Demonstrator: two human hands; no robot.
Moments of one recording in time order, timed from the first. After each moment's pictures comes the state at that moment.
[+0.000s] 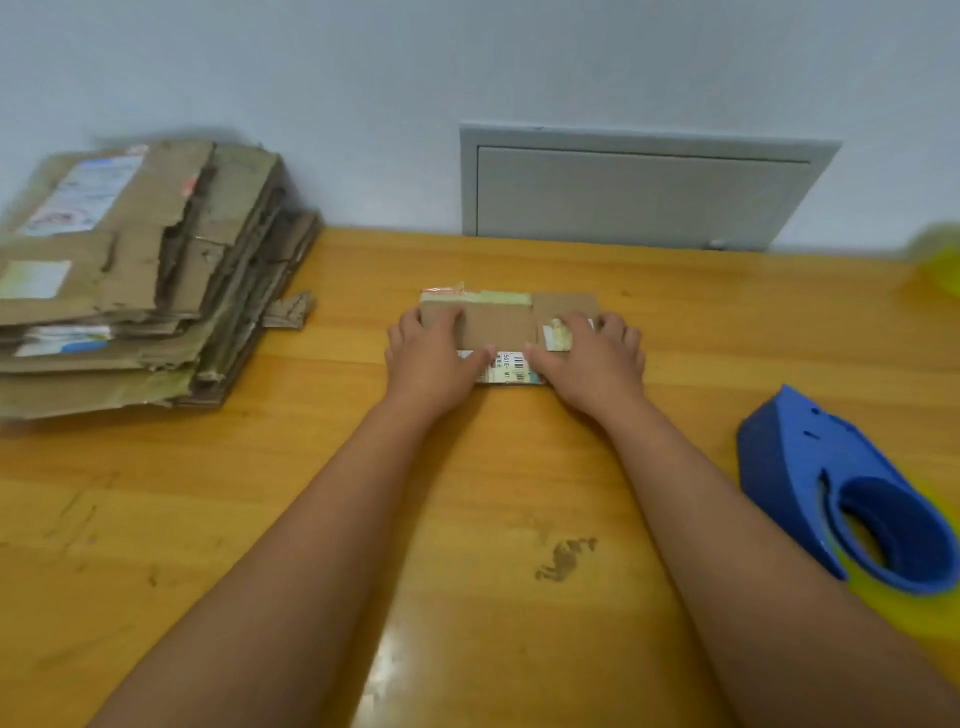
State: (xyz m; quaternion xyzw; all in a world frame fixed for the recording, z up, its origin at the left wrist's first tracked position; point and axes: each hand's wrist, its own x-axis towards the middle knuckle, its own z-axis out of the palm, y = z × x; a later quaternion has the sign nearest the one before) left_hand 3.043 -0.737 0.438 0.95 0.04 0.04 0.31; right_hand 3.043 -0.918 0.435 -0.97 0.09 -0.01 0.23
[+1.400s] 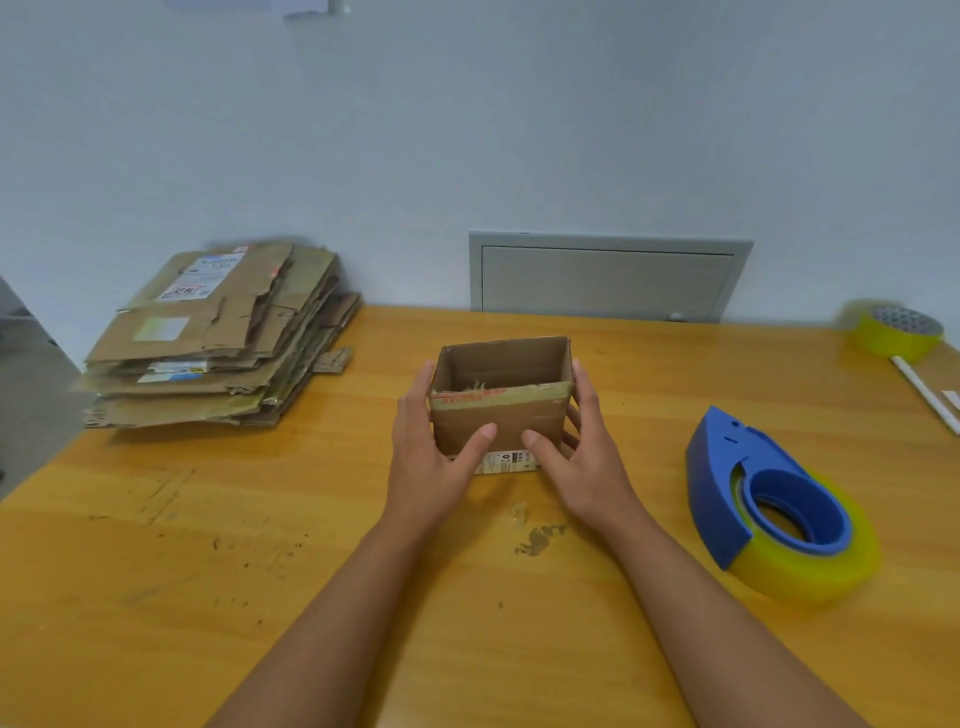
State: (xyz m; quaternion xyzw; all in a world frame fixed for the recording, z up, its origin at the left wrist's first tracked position) left_hand 2.910 -0.742 0.443 0.82 -0.07 0.25 0.52; right_hand 2.923 -0.931 0.438 -0.79 -0.13 -0.12 0.59
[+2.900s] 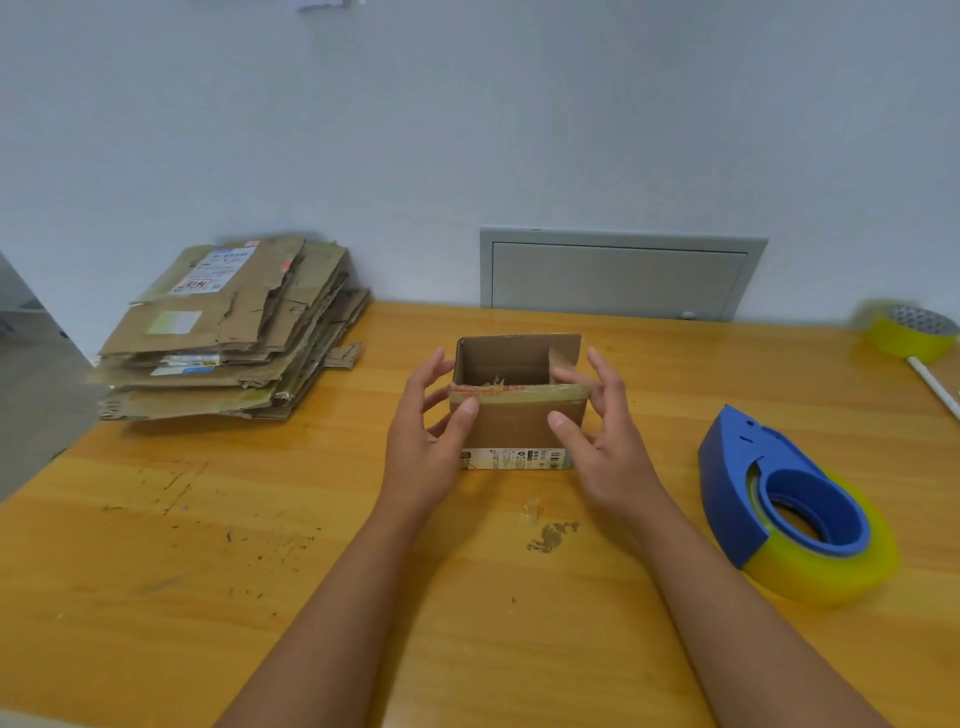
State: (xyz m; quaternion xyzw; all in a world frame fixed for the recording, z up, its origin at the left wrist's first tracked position) left_hand 2.905 -0.734 0.465 0.76 -0.07 0.21 0.61; right_hand 2.917 -0.934 0.456 -0.77 -0.17 -0.11 0.60
